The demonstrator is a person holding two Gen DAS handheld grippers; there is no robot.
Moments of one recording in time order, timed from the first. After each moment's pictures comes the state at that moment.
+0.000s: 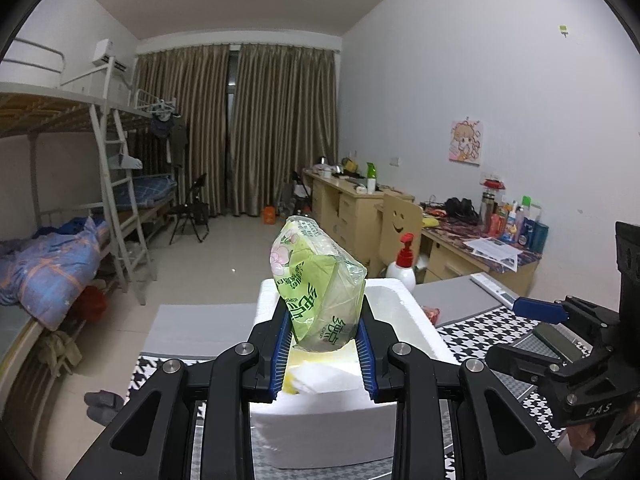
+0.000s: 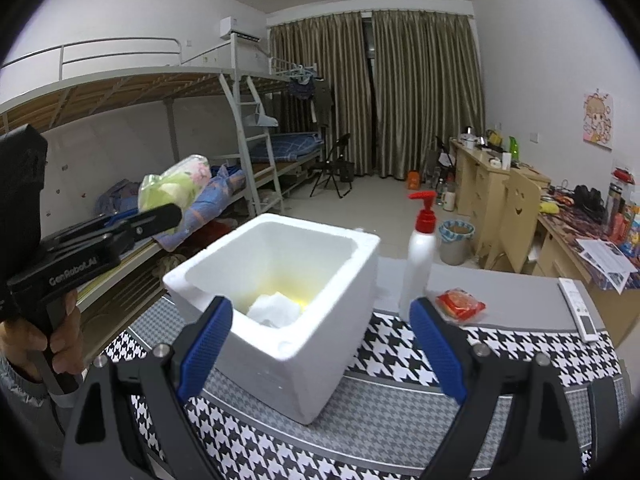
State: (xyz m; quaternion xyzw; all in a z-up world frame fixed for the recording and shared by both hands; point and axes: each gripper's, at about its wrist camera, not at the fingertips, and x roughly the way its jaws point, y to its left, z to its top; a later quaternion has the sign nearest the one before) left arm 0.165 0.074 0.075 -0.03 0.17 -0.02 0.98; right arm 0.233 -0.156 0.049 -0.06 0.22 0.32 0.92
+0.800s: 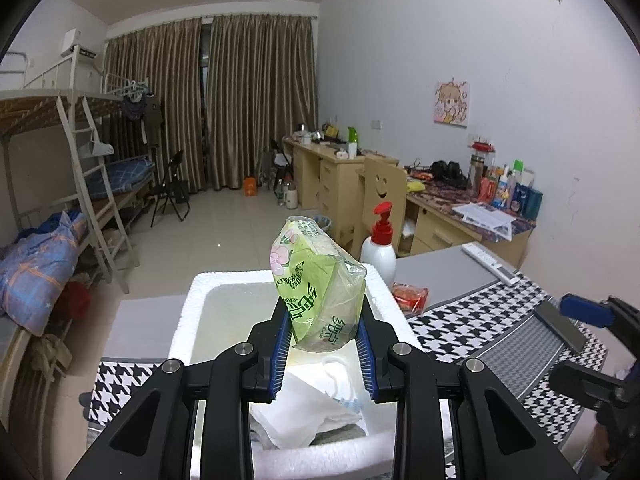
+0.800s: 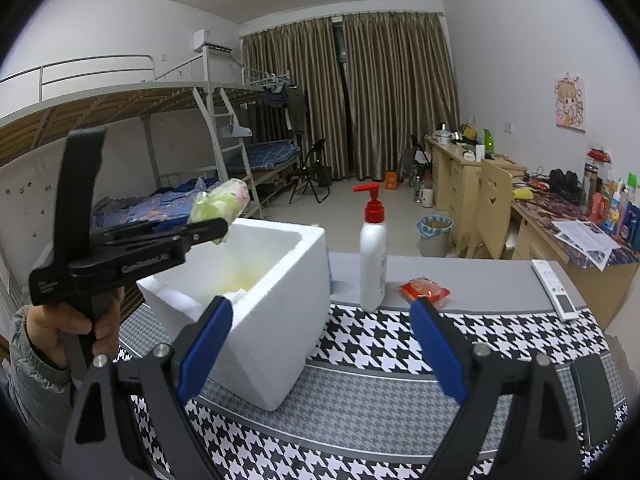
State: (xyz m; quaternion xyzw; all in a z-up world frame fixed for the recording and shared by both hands) left arm 0.229 0.036 0.063 0.00 0.24 -0.05 0.97; right arm 0.236 -0.200 0.043 -0.03 0.22 0.28 0.93
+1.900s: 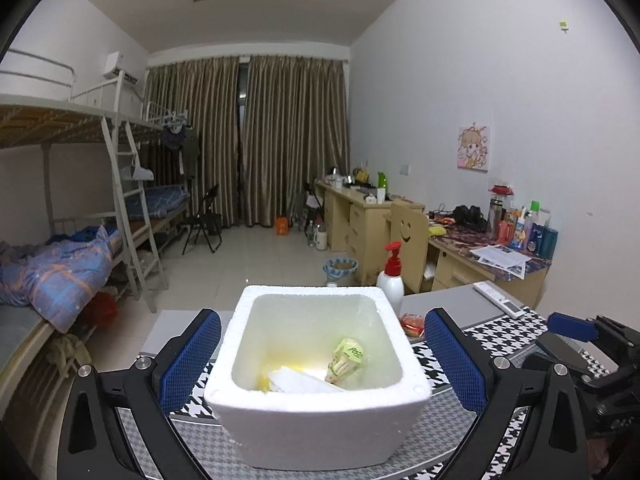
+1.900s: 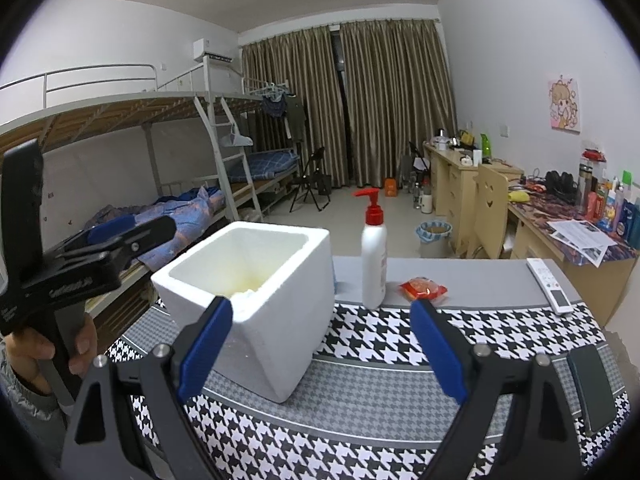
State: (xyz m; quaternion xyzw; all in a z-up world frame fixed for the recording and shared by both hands) left arm 0.149 0.032 0.085 -0.02 0.15 0.01 0.99; right arm 0.212 -0.210 0.046 -0.02 0.21 0.28 0.94
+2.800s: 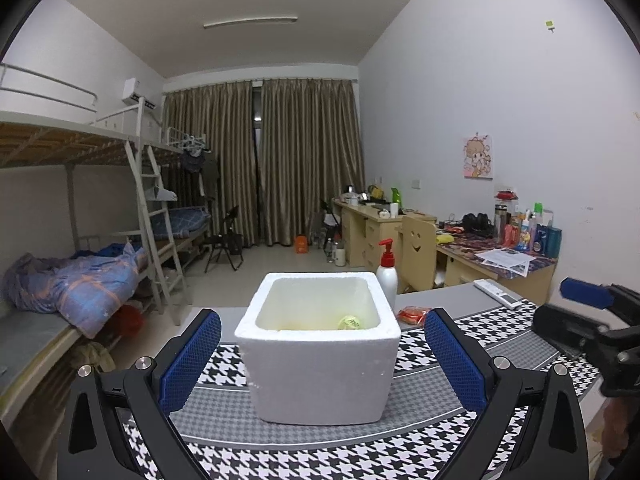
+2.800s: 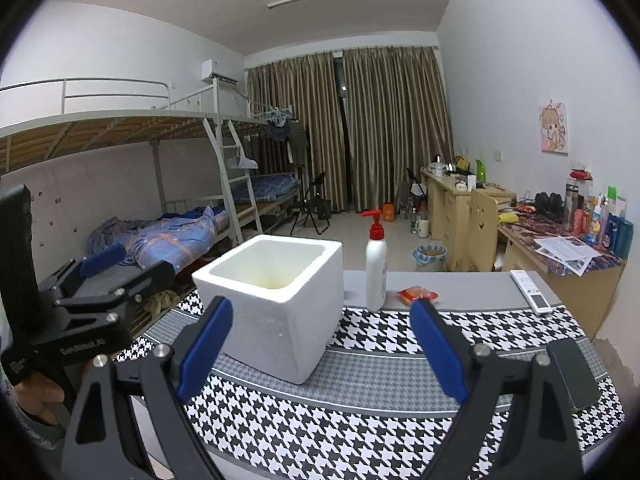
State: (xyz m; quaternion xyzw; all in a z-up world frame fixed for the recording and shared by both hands) left arm 0.065 0.003 0.073 0.00 0.11 0.06 0.99; right arm 0.135 -0.228 0.062 -0.01 0.15 0.28 0.95
